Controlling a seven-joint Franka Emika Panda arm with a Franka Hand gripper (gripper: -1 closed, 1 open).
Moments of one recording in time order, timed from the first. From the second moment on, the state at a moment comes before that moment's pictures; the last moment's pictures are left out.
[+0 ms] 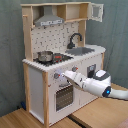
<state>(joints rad) -0.72 -1.48 1.53 -2.23 -0.38 3.06 0.30</state>
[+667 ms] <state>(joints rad) -0.83 -1.48 1.53 -2.22 -0.38 3.18 0.41</state>
